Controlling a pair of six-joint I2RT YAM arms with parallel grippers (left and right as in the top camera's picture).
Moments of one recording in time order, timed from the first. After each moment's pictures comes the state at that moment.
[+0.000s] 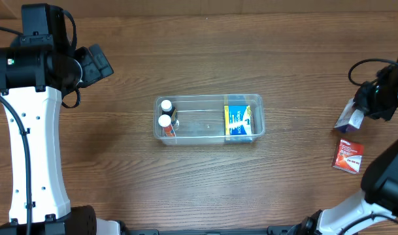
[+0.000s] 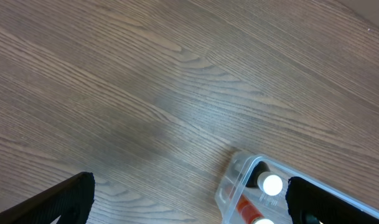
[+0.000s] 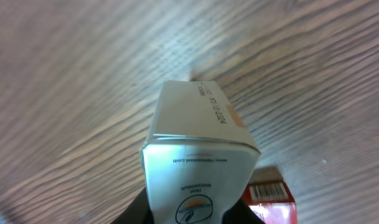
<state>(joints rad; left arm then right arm) 0.08 1.62 1.92 -1.39 -0.04 -0.43 -0.49 1.87 1.54 -1.07 -0.10 0.10</state>
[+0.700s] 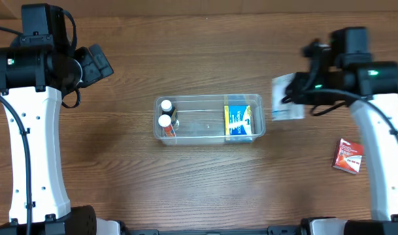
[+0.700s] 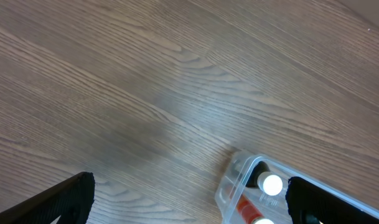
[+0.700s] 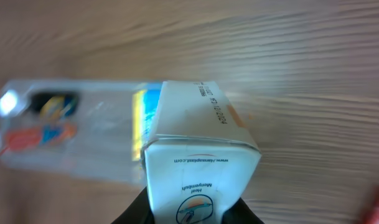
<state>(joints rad) 0.08 1.62 1.92 -1.39 -0.04 -0.43 0.06 1.52 1.59 -1.26 -0.29 0.07</state>
